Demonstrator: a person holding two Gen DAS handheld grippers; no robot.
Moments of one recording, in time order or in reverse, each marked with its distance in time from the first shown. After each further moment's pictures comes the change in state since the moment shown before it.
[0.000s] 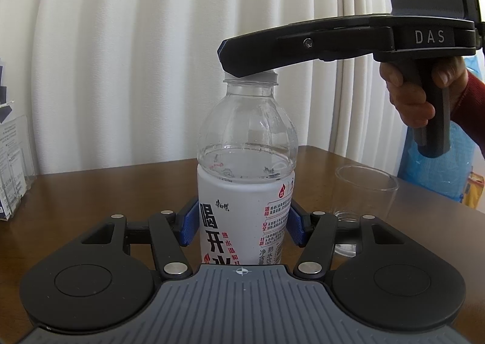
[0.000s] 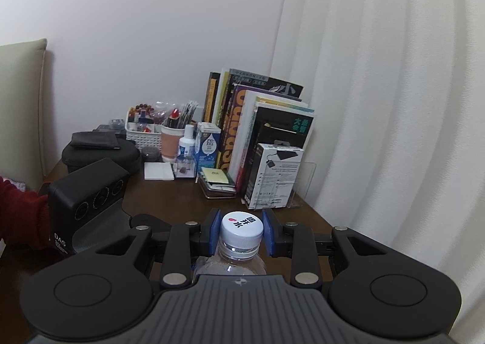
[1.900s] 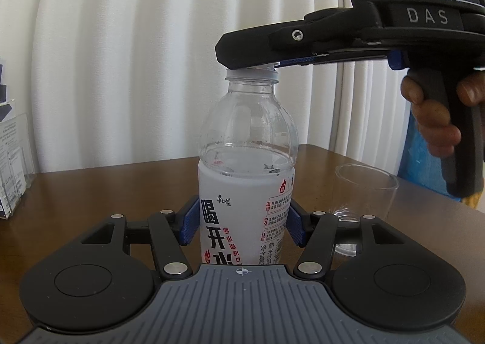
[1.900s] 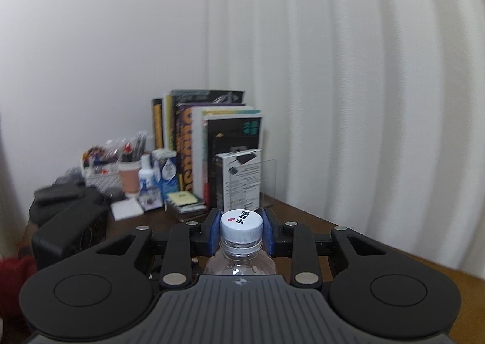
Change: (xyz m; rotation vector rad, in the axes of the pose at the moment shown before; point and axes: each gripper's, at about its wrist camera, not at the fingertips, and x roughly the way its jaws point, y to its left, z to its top) left arm 0.004 0.003 -0.001 -0.001 0.006 -0.001; right arm 0.000 0.011 -0.007 0.216 -0.039 -0.151
